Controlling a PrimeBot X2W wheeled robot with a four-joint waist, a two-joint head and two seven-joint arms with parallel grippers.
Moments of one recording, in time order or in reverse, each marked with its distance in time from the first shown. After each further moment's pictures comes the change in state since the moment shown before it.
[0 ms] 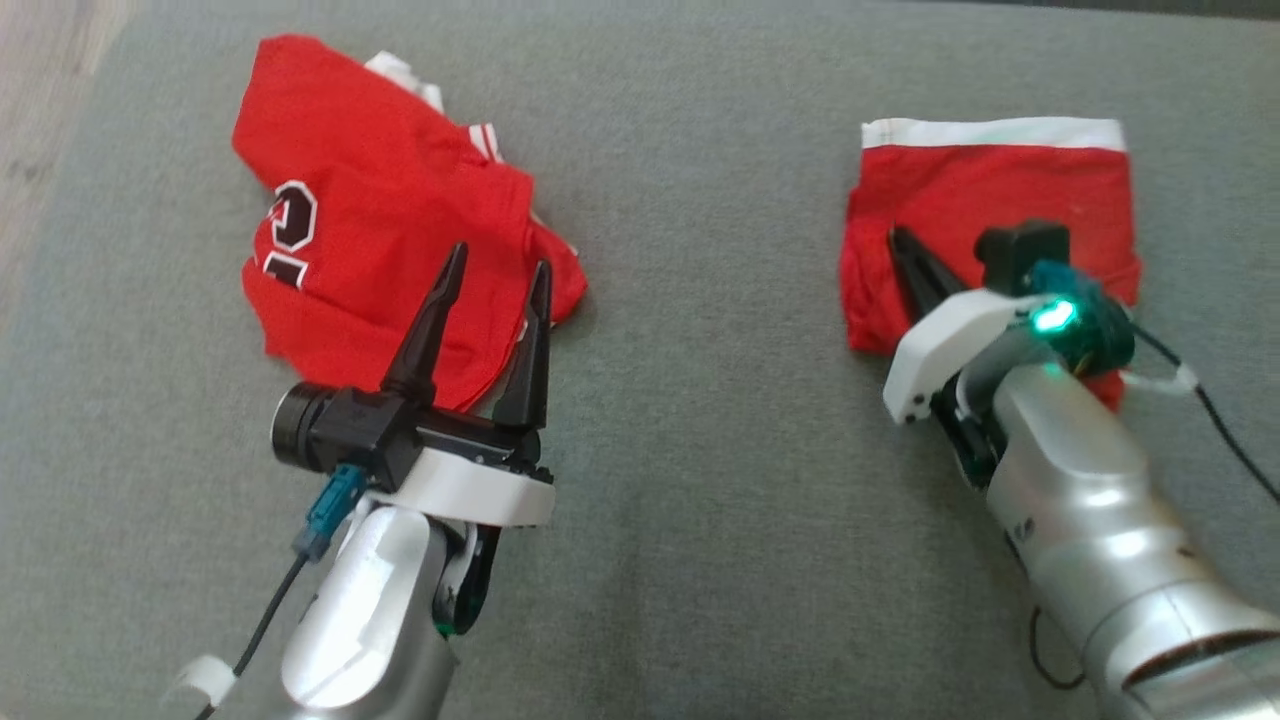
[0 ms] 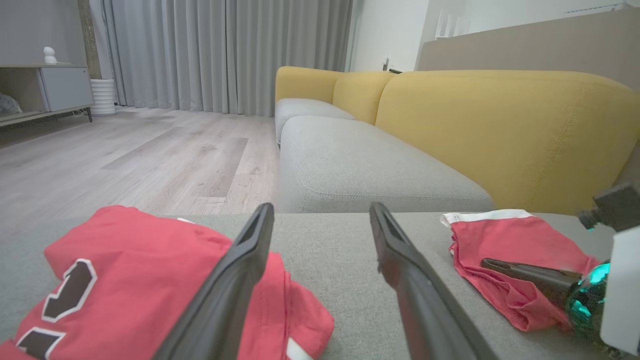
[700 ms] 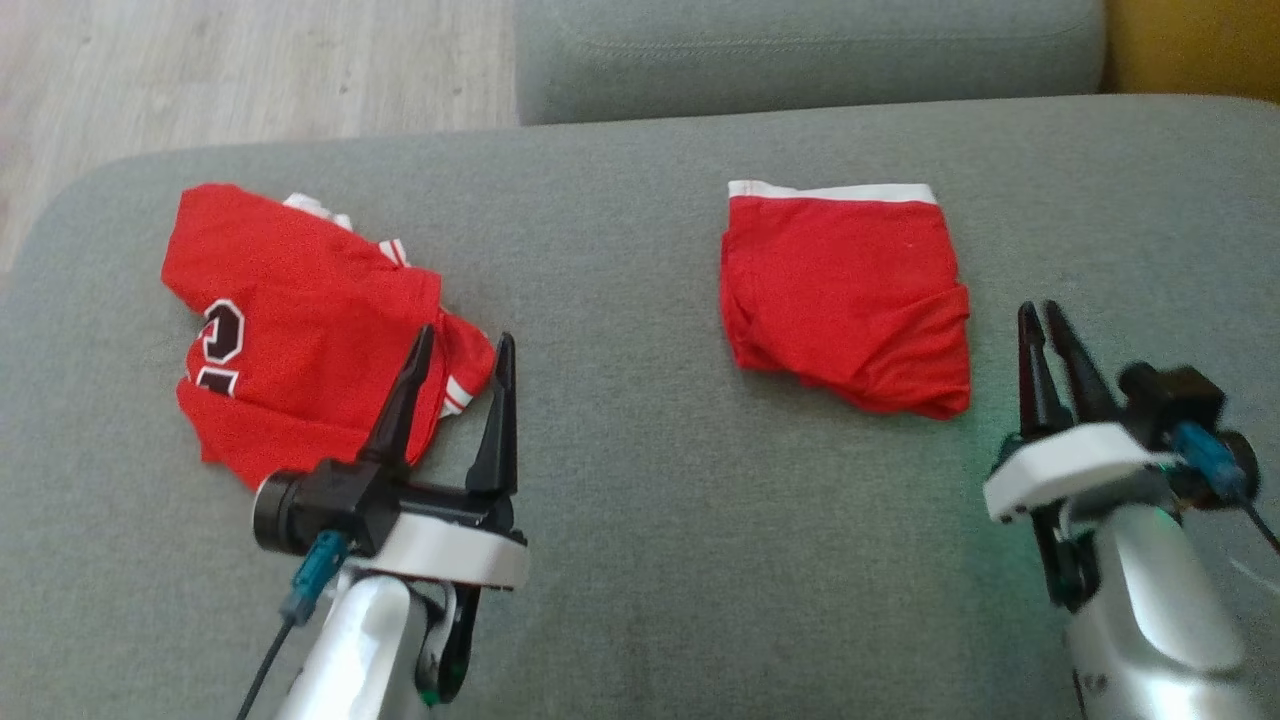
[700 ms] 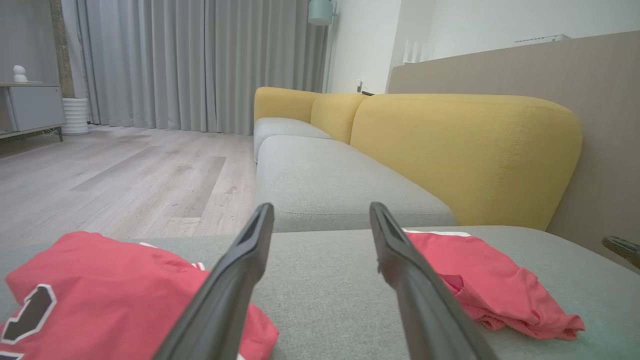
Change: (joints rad) left arm 0.117 0.000 0.055 0.005 0.007 0.018 0.000; right arm 0.435 0.006 -0.383 -0.537 -0.200 0.000 -0.035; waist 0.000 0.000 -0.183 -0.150
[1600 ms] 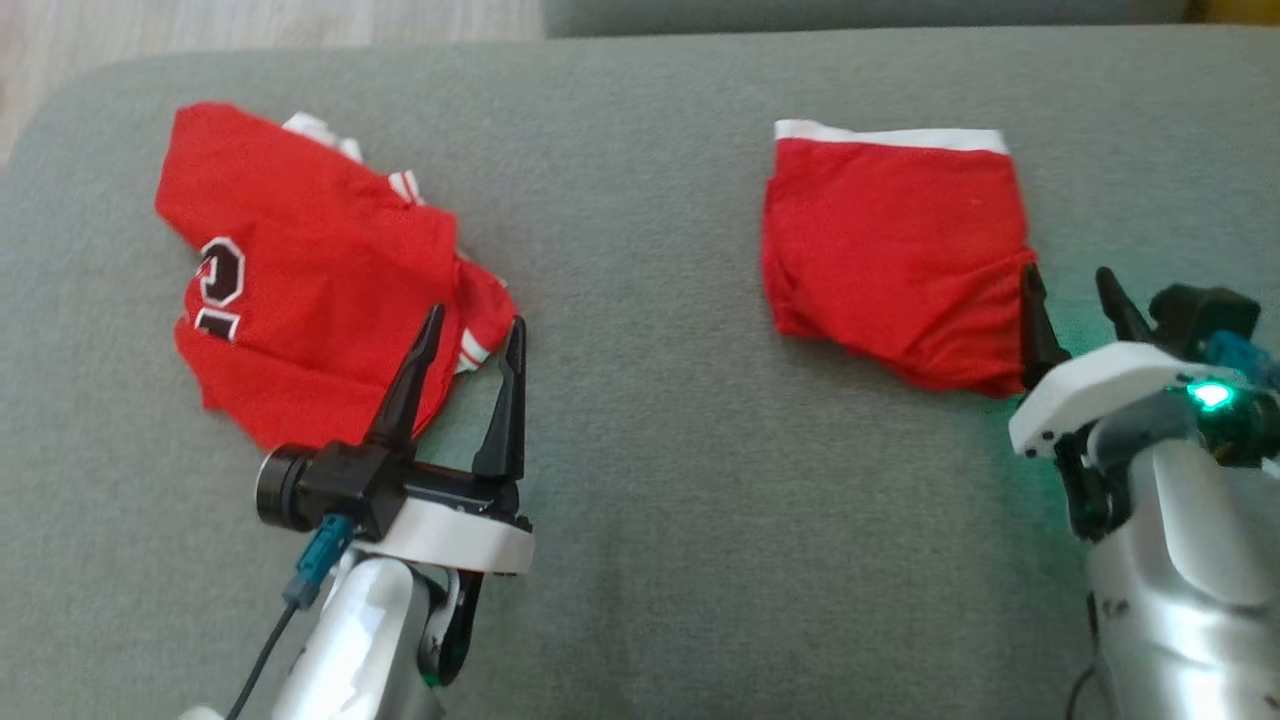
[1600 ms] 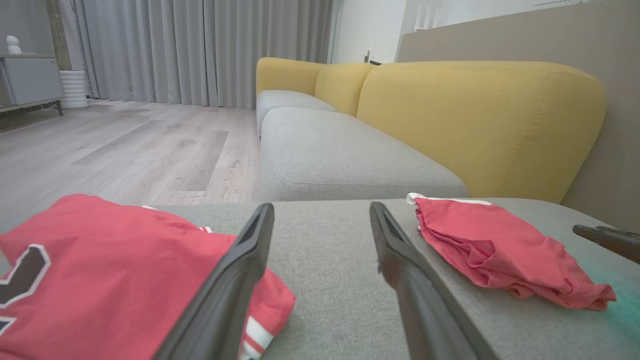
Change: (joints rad) left arm -0.023 0.000 0.000 -0.004 0.026 -0.024 0.000; right arm -0.069 0.013 -0.106 -0.037 0.006 0.000 0.233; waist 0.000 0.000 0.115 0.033
